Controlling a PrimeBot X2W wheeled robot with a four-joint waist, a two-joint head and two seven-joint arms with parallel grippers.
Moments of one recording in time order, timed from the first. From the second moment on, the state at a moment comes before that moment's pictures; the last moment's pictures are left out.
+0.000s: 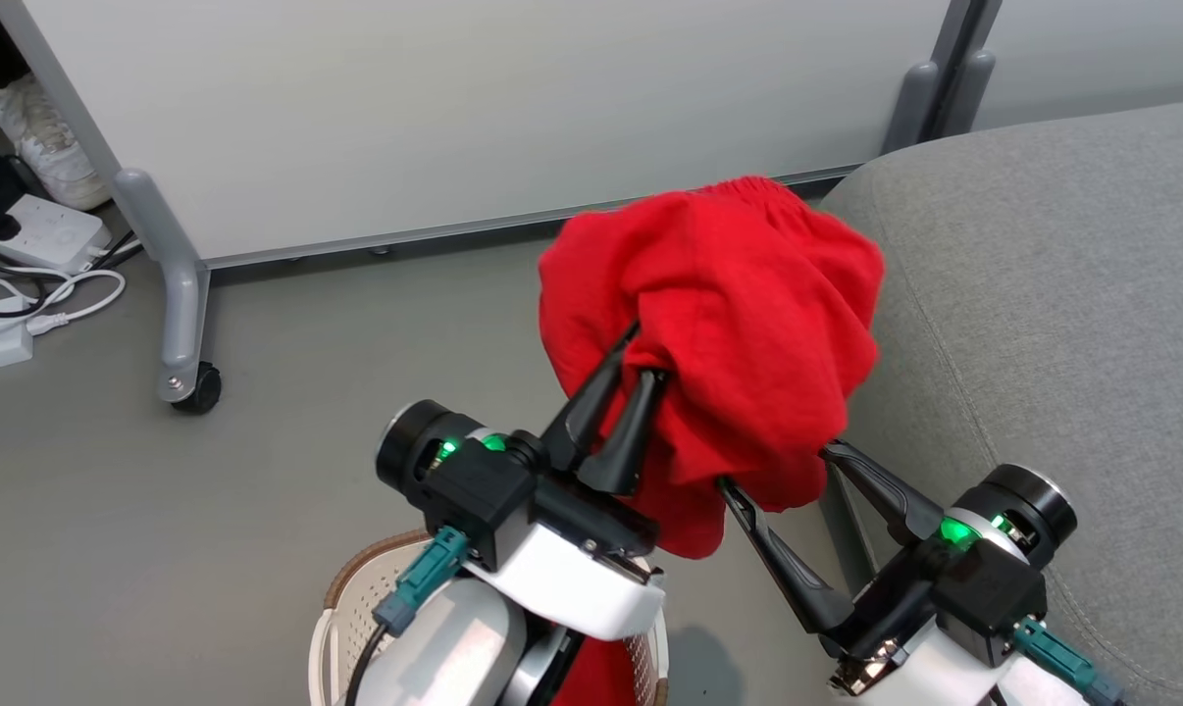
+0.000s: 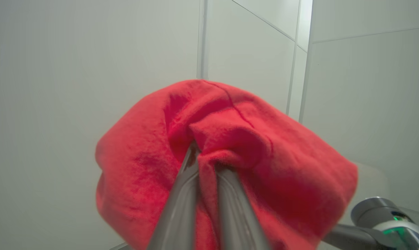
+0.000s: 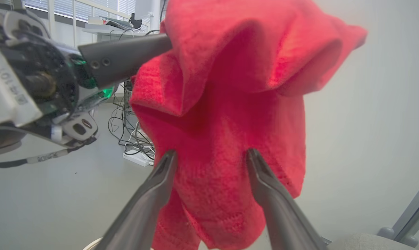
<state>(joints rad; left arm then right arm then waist) -0.36 0.05 -0.62 0.02 -0.36 0.09 -0.26 -0.18 -0.29 0.53 -0.06 0.17 0.13 -0.26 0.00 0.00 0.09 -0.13</state>
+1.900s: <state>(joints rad) -0.35 0.05 -0.76 0.18 -0.41 0.08 -0.26 -0.24 -0.19 0.52 0.09 0.34 0.13 -0.26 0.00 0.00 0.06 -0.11</state>
